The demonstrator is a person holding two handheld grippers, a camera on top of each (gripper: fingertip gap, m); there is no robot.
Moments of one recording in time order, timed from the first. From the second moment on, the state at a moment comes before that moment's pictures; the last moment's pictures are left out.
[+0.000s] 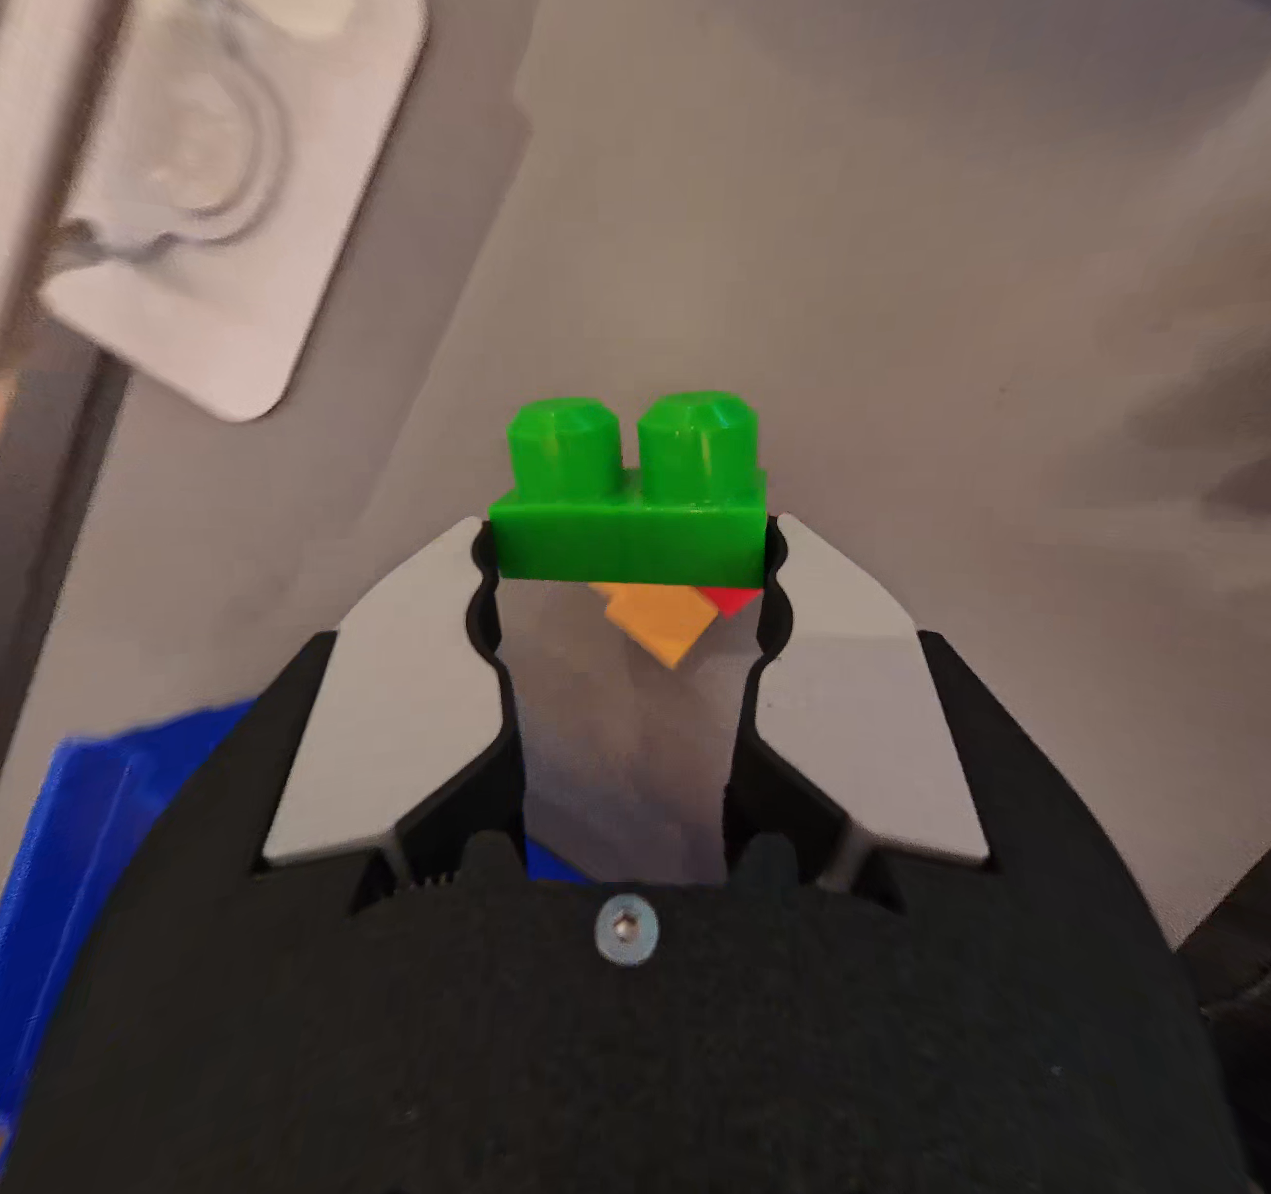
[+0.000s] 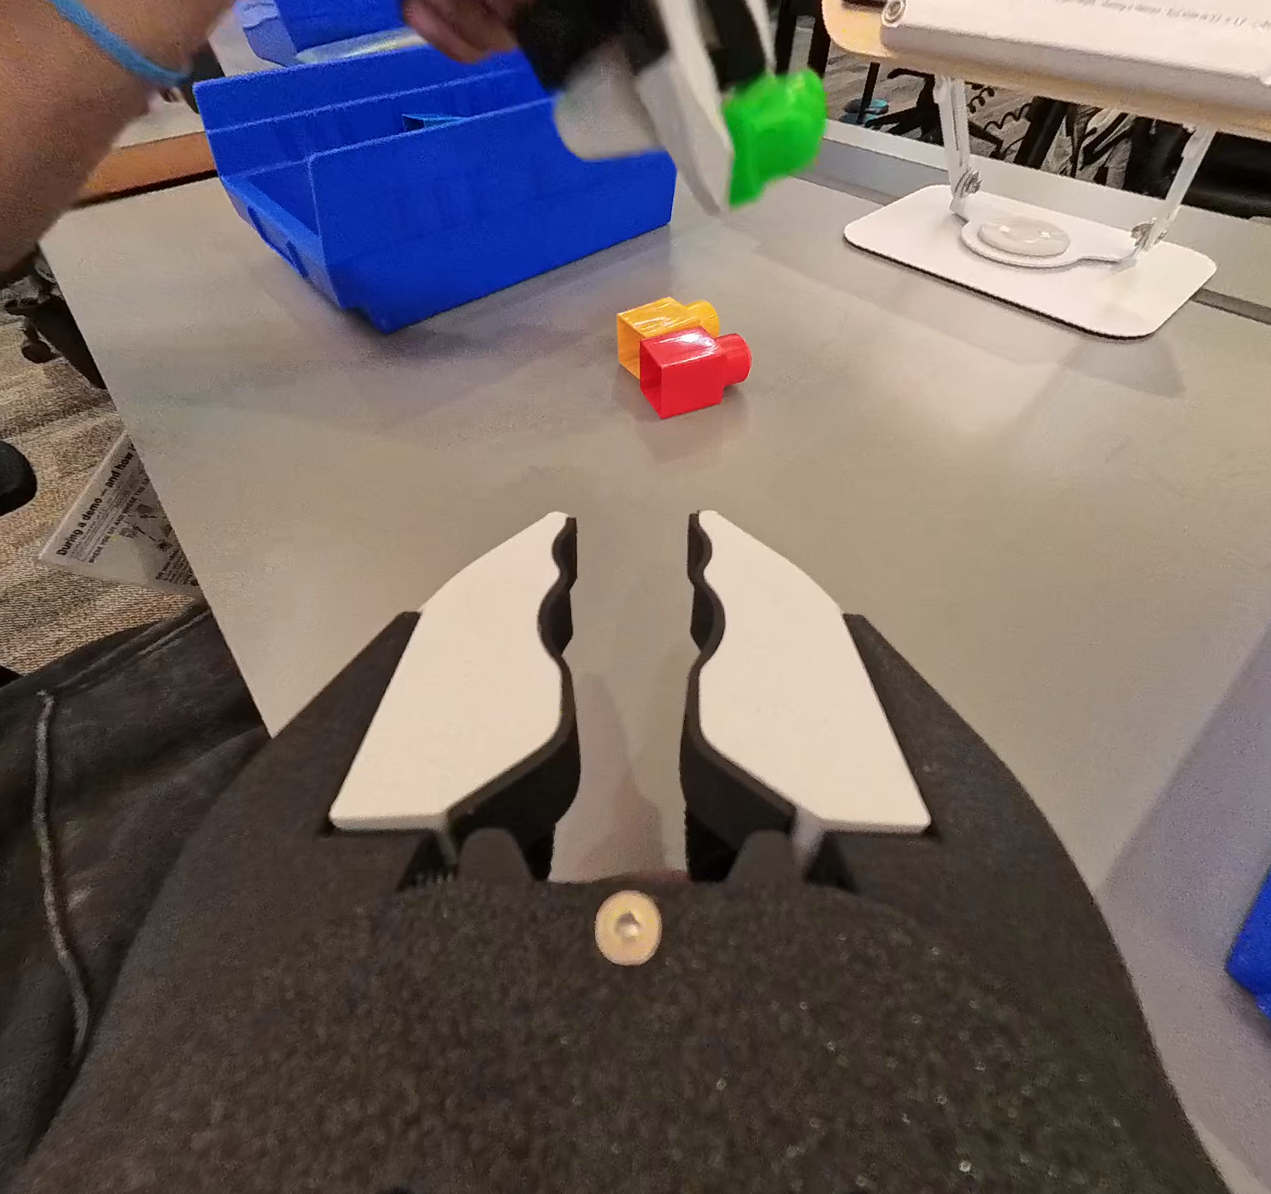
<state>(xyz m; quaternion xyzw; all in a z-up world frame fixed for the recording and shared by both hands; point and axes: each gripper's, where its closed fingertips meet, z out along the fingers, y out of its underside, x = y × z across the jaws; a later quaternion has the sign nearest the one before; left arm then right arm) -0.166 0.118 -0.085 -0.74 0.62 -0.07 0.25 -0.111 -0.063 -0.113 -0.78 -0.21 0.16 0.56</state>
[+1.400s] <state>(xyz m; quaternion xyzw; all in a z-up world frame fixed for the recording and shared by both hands) -0.239 0.018 -0.144 -0.83 0.35 -0.16 0.41 -0.099 -0.056 -0.117 -0.79 -0.19 0.20 0.54</state>
